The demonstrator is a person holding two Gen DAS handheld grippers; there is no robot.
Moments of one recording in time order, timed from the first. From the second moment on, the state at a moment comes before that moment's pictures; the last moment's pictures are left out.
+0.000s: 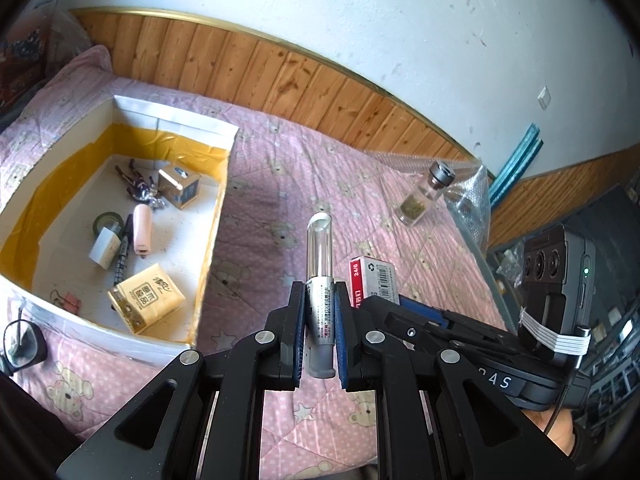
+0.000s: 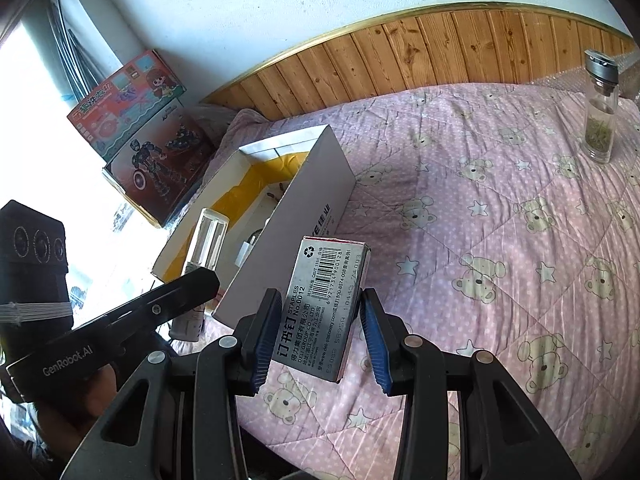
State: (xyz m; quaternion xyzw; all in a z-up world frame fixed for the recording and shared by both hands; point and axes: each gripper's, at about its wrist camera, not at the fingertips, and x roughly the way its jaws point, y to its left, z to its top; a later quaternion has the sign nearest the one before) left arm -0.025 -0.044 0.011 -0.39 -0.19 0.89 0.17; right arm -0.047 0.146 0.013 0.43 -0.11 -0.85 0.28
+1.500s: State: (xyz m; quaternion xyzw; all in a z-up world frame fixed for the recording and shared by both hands) left arm -0.029 -0.180 0.026 -0.34 -0.24 0.91 0.07; right arm -0.066 0.037 0.050 0.41 -0.07 -0.84 0.35
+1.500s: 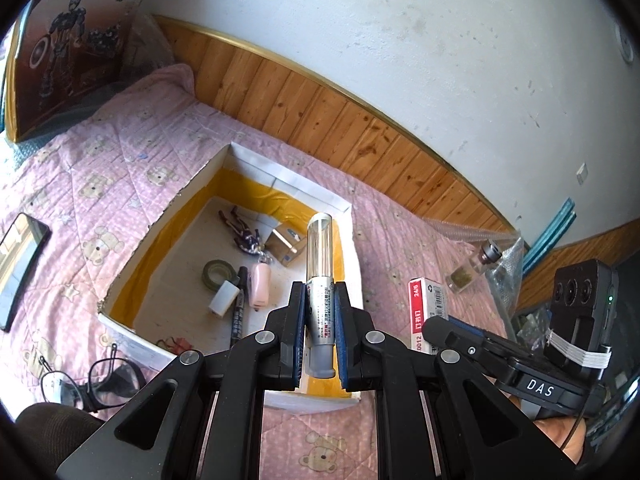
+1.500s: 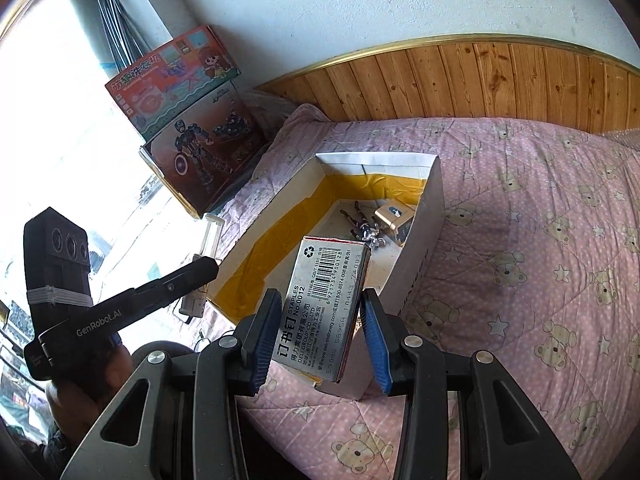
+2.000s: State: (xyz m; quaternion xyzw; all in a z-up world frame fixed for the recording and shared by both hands) left arm -0.050 -0.211 0.022 -0.34 -0.23 0.91 0.05; right arm -0.084 0.013 0.045 0.42 -0.06 -0.83 0.36
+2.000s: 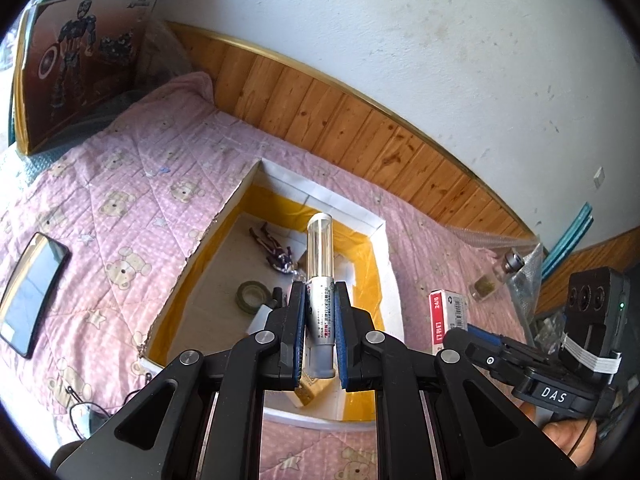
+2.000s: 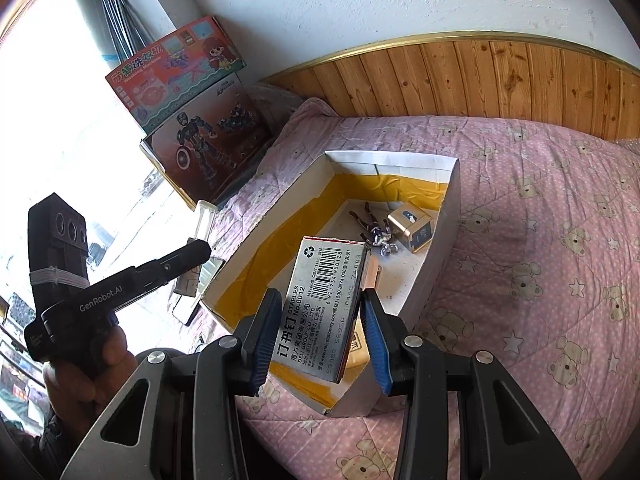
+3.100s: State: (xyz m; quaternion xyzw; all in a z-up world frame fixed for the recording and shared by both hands) left arm -0.096 -0.217 -0.040 -0.43 -0.19 0.88 0.01; right arm -0.137 -0.015 0.016 0.44 -0.02 -0.83 0.35
